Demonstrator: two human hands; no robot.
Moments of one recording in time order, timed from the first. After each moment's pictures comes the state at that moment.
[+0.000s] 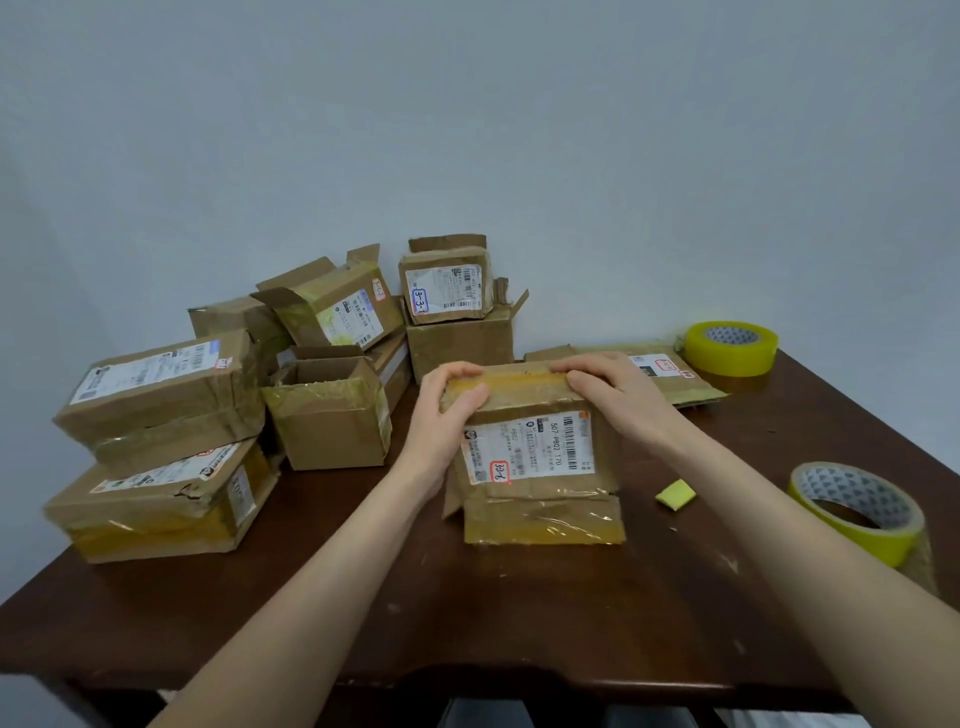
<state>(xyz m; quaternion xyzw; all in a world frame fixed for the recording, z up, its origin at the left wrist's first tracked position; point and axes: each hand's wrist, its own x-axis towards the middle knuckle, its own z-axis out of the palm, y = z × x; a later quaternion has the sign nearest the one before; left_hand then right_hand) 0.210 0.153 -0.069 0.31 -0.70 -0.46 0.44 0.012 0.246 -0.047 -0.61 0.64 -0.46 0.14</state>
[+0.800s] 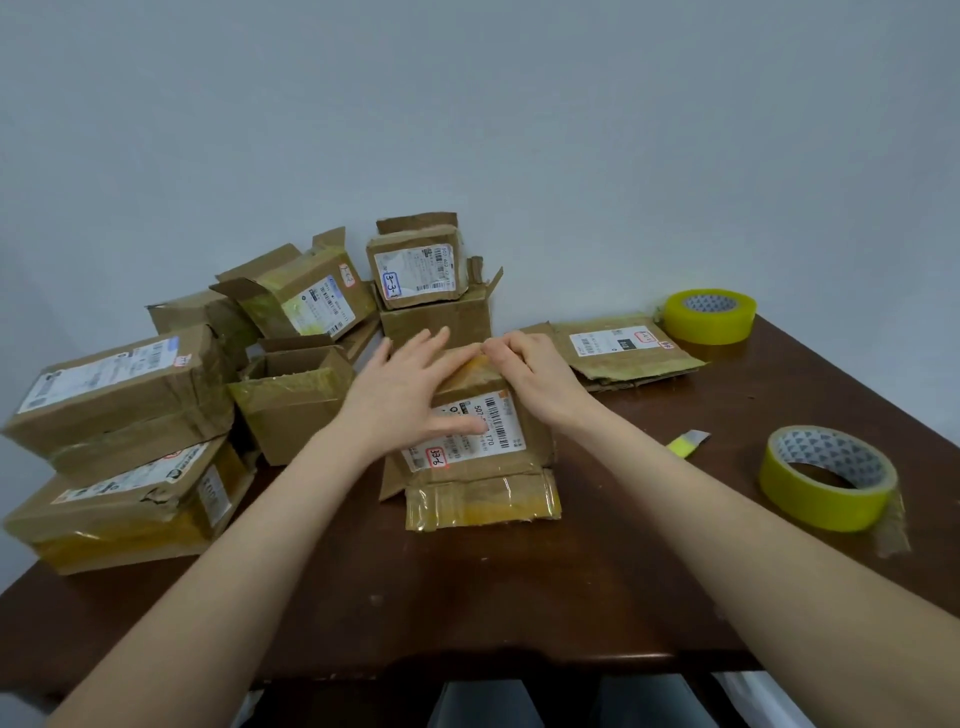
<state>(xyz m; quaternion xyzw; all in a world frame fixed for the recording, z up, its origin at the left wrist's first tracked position) 0.224 0.127 -0.036 0.32 -0.93 0.13 0.09 0.046 0.201 -0.061 -0.57 0.64 -0.49 0.16</state>
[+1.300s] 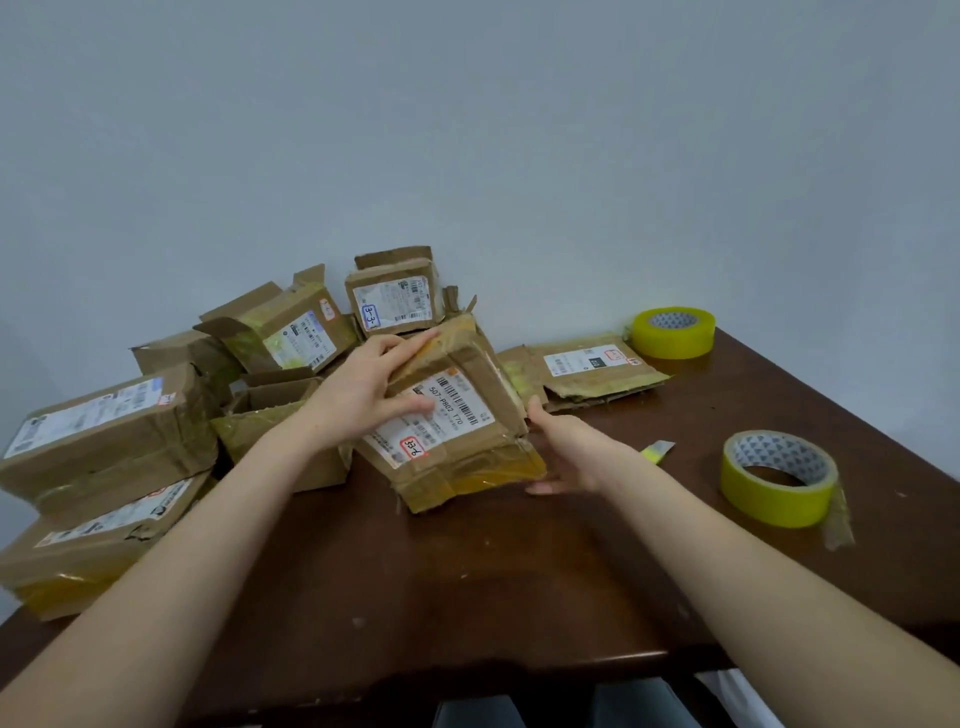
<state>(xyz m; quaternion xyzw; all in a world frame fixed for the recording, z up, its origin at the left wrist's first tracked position) 0.230 0.121 0.000 0.24 -0.95 -0.05 0.20 0.025 0.252 -0.079 -0.27 0.62 -0.51 0.54</state>
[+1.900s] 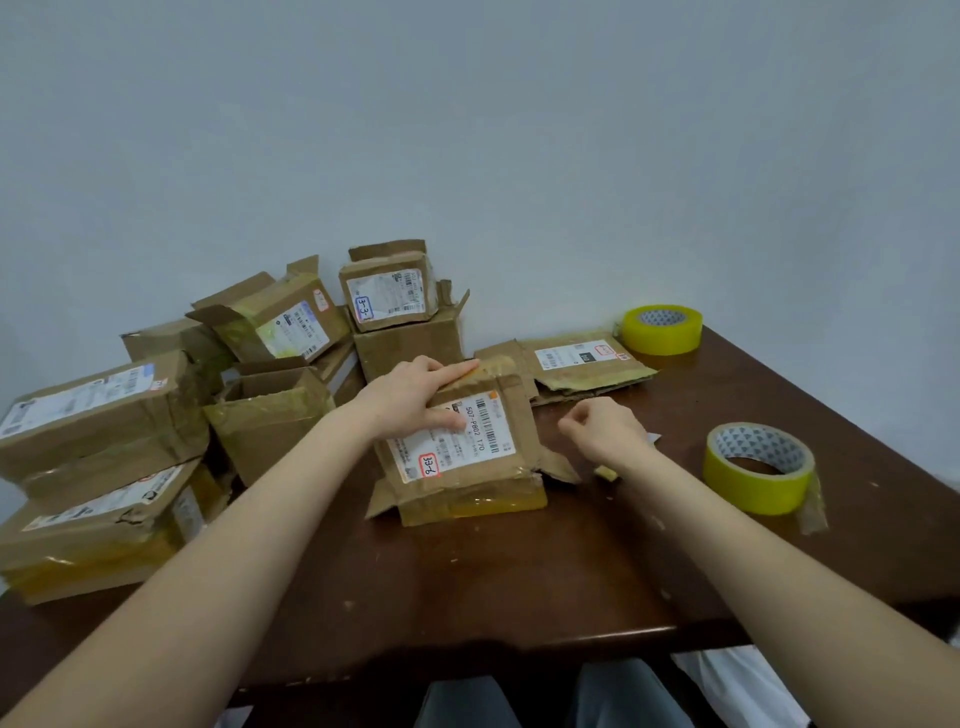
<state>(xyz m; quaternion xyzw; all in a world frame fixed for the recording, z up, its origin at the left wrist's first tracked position) 0.187 0.133 -0.021 0.29 -0.96 0.02 0.03 -0.007 0.276 -0.088 -0.40 0.85 -0.31 0.15</state>
